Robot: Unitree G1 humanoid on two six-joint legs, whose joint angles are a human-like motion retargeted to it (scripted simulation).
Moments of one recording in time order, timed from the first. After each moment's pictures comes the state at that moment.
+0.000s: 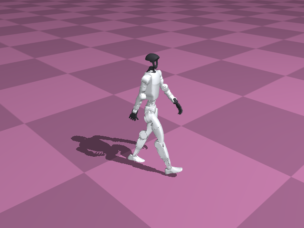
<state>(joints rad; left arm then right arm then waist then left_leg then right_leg) -0.30 0.29 0.25 1.33 0.75 -0.31 -0.19 0.30 -0.04 -0.45 1.70 -0.73 -0.03 0.27 -0.20 0.01 -0.12 0.16 -0.07 0.10 0.11 -0.22 0.02 -0.50 -0.07 -0.09 -0.03 0.02 0.12</state>
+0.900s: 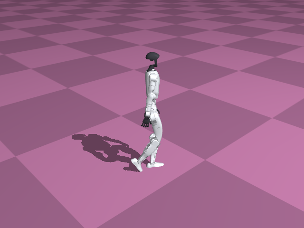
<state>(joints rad) -0.01 0.16 0.47 1.52 0.69 -0.17 -0.27 0.17 -0.08 -0.54 1.63 -0.68 -0.09 0.18 0.02 0.05 -0.12 -0.23 -0.04 0.18 0.20 -0.18 0.26 -0.25 0.20 0.01 0.78 0.30 0.08</state>
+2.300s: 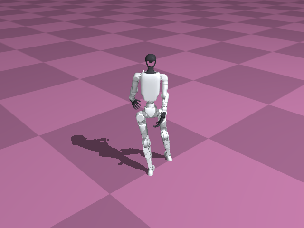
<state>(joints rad) -0.40 0.21 0.25 1.30 0.76 -0.38 -0.30 0.28 -0.04 -0.47 1.70 -0.73 -0.08 0.34 -0.11 0.06 -0.03 0.01 -0.19 -0.16 0.18 -0.24 0.26 -0.39 -0.09 0.16 0.14 0.04 0.08</state>
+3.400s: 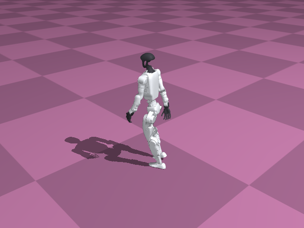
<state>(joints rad) -0.21 0.08 0.32 1.28 0.62 -0.29 -0.29 0.26 -0.07 -0.50 1.59 -0.65 -0.15 0.23 -0.08 0.12 -0.10 -0.14 -0.07 -0.02 0.18 -0.22 0.26 -0.38 0.00 -0.14 0.51 0.11 0.03</state>
